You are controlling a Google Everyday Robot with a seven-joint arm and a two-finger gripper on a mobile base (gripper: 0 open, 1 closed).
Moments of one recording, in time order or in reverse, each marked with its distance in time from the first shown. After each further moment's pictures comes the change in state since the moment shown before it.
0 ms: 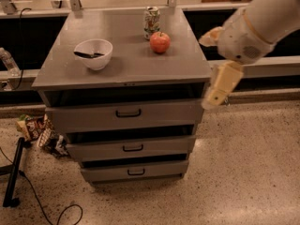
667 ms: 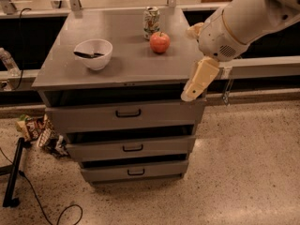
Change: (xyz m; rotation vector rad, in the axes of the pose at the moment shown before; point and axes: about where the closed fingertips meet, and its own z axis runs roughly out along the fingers) arm -0.036 -0.027 0.030 0.071 -0.095 -0.023
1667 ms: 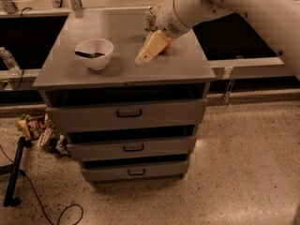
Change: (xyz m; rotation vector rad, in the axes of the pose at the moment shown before) arm -0.067 -0.124 0.091 0.134 -0.199 0.080
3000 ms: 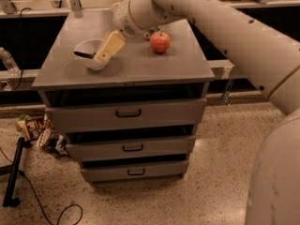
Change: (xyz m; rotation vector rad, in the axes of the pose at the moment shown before) arm -0.091 0.021 0.090 -0.048 -0.167 -0.068
